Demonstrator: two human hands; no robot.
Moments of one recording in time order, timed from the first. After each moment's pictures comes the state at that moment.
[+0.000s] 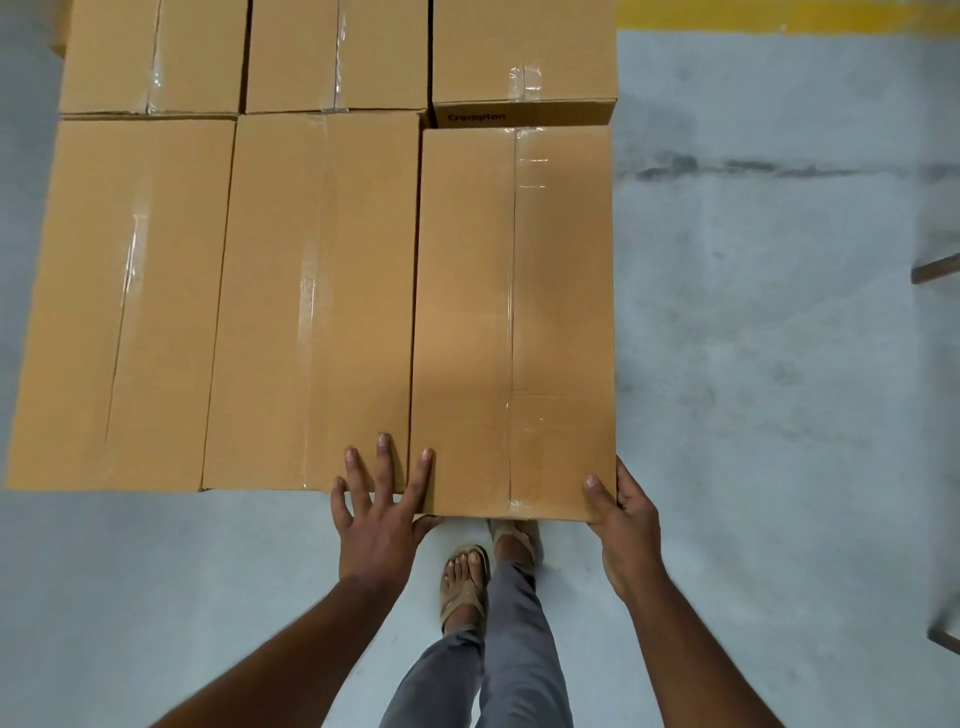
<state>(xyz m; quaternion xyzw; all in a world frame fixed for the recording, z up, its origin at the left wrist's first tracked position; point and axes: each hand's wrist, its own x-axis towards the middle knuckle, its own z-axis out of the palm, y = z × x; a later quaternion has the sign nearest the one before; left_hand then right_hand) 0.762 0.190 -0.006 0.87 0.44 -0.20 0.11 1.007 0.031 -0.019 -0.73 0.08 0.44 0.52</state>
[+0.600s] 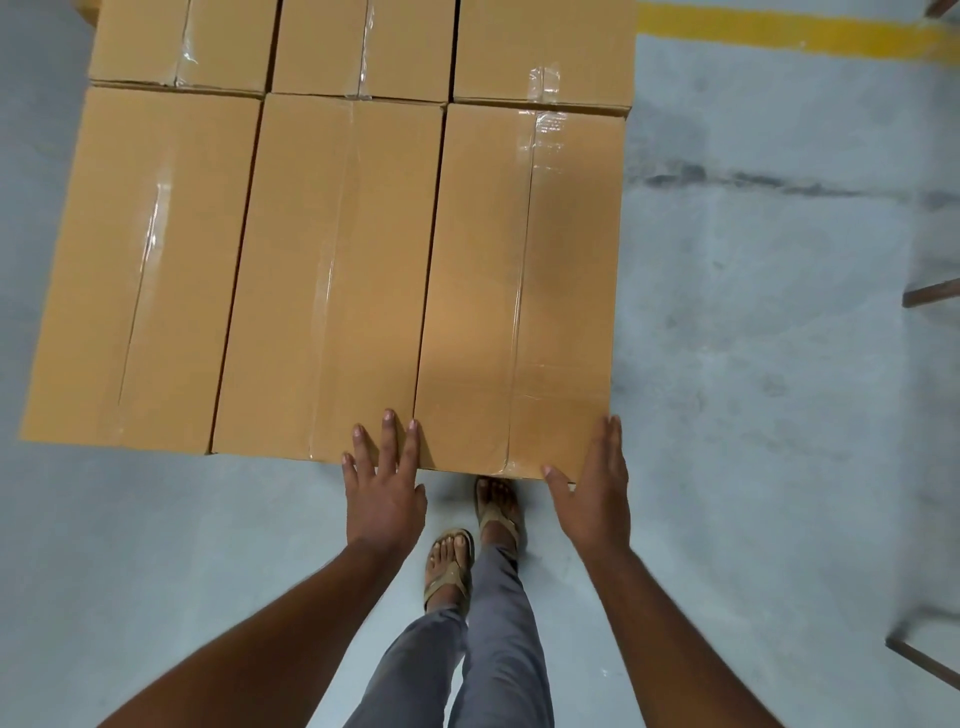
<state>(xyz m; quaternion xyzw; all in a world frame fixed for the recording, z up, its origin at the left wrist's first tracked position) 0.780 0.189 0.005 0.82 0.49 -0.23 0.17 1.007 0.055 0.003 -0.89 -0.24 0.33 0.21</state>
